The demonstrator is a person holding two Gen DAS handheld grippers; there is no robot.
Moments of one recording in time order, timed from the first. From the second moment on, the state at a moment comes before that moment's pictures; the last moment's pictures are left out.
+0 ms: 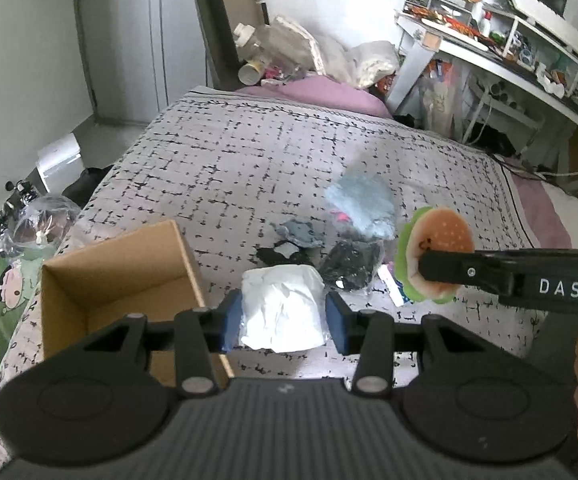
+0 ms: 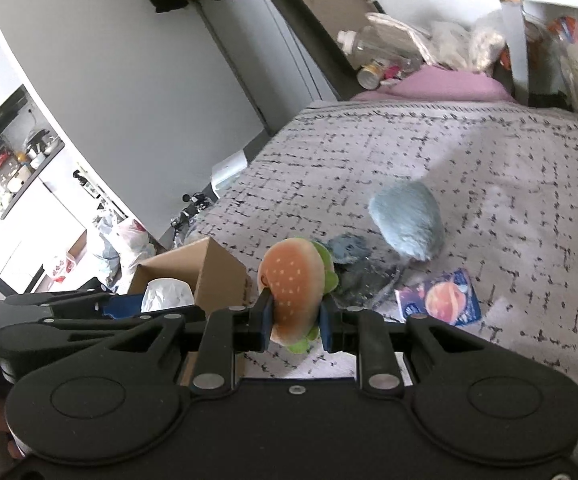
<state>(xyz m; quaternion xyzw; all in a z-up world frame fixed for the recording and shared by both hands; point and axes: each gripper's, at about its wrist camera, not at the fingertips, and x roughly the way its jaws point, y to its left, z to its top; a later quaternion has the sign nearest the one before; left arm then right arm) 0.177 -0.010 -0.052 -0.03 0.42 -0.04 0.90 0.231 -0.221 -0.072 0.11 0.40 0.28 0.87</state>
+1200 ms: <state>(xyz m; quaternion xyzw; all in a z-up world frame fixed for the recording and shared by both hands) 0.203 0.118 -0.081 -0.05 0.43 0.06 0.90 0.249 -0.083 -0.078 0.05 0.41 0.36 0.84</state>
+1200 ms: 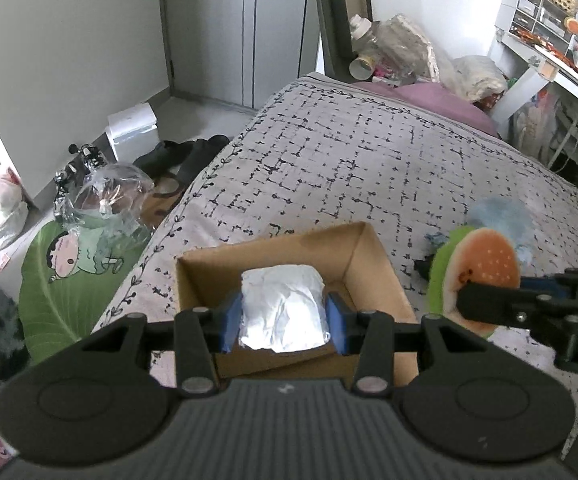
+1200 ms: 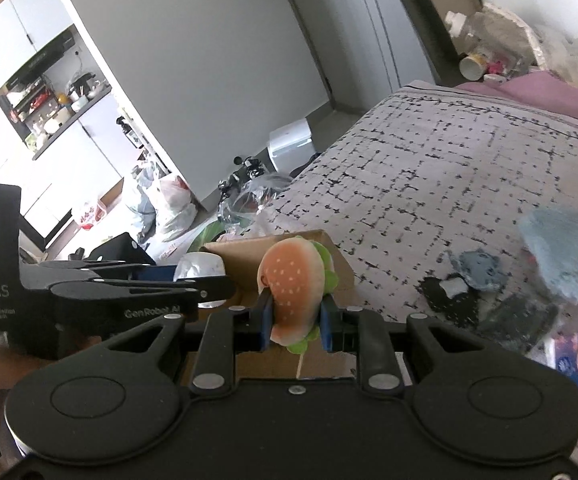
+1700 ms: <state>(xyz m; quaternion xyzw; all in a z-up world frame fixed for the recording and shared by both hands) 0.210 0.137 -0.102 -0.06 0.44 0.10 0.89 0.264 -0.043 -0.090 0.04 0.43 0.37 0.82</state>
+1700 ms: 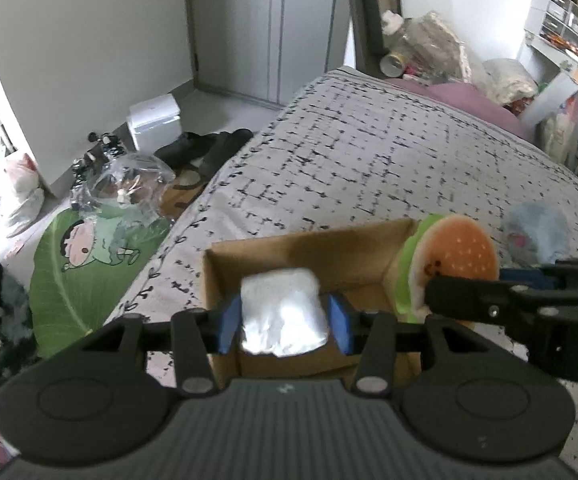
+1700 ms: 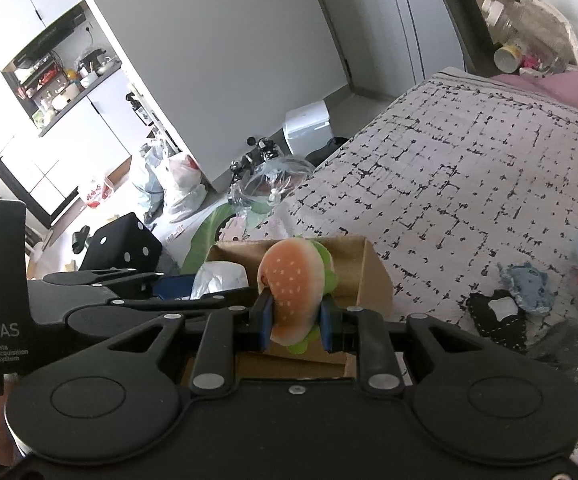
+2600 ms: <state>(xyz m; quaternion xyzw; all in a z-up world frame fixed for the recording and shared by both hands) 0.134 0.170 -0.058 -0.16 0.40 0.16 0.89 0.261 -0.035 -0.079 0.01 0.43 0.36 0.83</state>
